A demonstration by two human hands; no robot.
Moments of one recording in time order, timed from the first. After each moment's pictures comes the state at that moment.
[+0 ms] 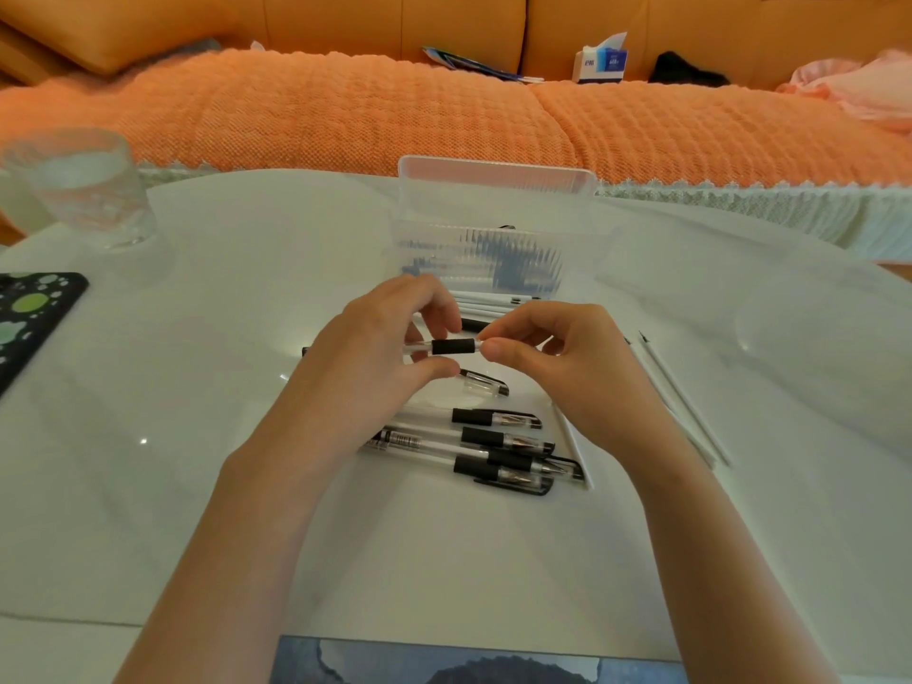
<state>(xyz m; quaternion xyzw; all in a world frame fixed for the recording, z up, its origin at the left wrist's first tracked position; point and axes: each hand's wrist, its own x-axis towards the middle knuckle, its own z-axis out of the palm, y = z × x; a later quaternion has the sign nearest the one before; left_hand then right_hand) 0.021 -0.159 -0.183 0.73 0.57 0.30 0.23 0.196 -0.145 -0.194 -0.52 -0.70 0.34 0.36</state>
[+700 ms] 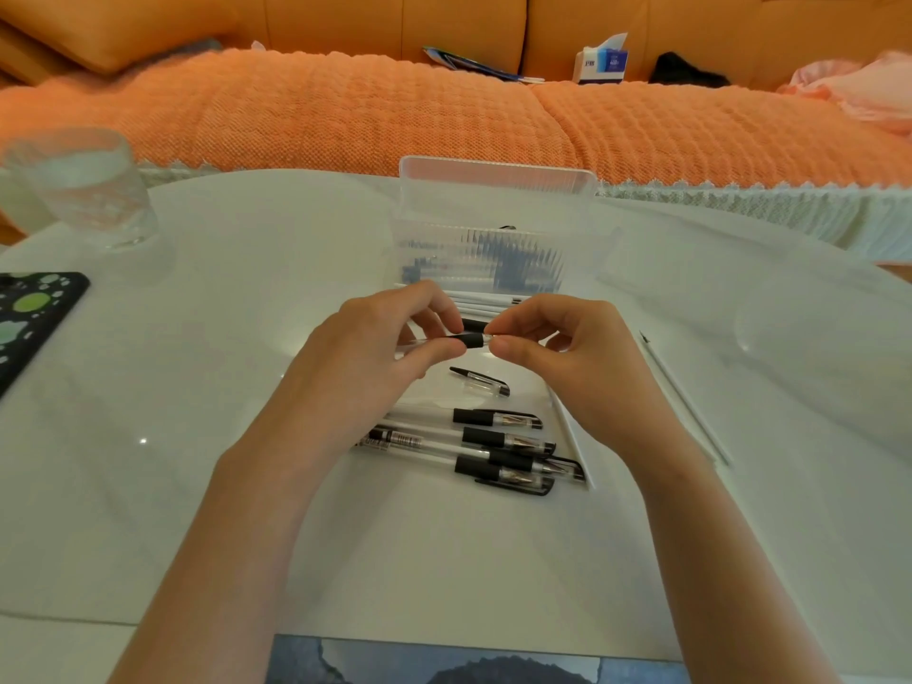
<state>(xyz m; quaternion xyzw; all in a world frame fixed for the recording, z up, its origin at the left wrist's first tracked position) 0.018 -0.159 -0.182 0.72 0.58 0.30 0.25 0.197 -0.144 -0.193 -0.53 -0.68 0.33 0.38</state>
